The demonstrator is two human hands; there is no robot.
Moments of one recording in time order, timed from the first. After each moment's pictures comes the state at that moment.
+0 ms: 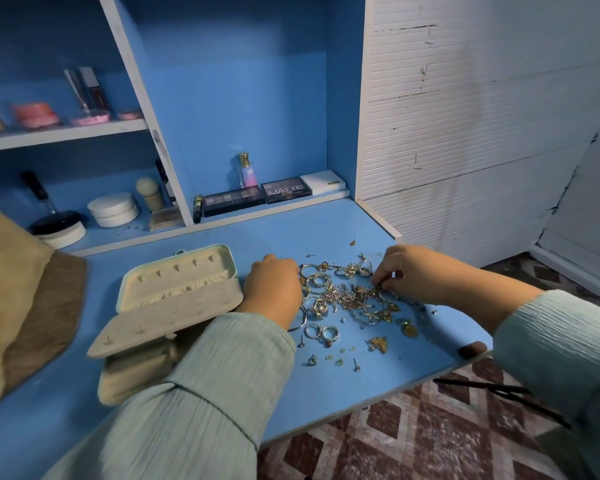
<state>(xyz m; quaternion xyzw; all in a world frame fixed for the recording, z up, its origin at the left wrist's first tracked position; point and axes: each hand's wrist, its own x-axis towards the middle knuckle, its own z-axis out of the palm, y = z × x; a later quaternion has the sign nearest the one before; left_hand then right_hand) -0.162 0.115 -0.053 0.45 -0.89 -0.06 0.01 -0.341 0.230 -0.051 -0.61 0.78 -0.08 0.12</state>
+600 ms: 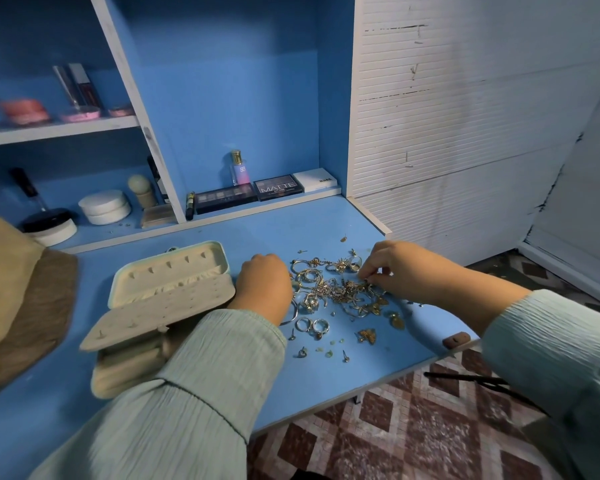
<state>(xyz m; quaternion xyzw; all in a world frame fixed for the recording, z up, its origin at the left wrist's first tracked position) -0.164 0.116 -0.058 0.49 -0.87 -0.05 0.02 -0.329 0.239 -0.048 -0.63 0.77 -0.12 0.09</state>
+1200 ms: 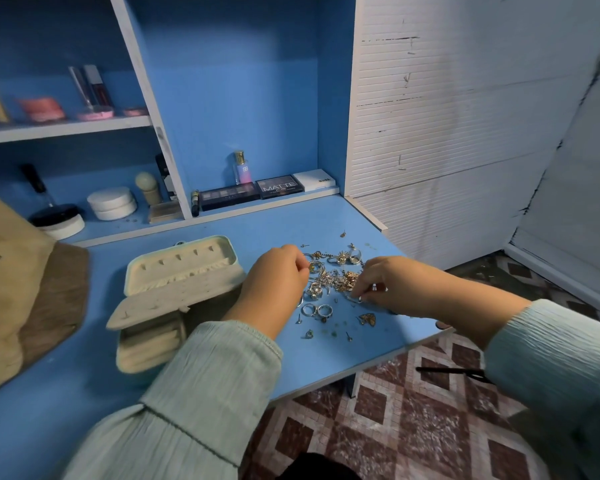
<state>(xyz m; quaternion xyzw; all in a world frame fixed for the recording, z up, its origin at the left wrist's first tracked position) -0.138 0.144 -0.048 0.38 -0.89 -0.17 0.18 -0.286 0.264 -0.039 -0.63 0.76 -0.11 0.13</state>
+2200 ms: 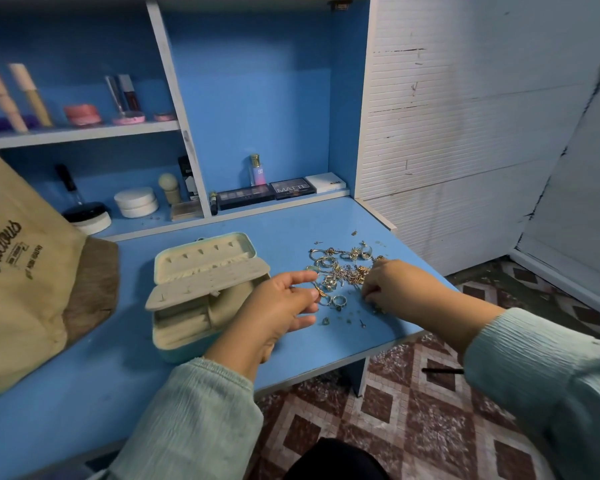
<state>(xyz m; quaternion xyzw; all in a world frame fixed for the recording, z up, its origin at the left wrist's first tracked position) -0.080 0.177 -0.050 0.35 -0.63 -0.66 0.22 -0.259 0.258 -0.052 -0.57 0.81 -0.05 0.08</state>
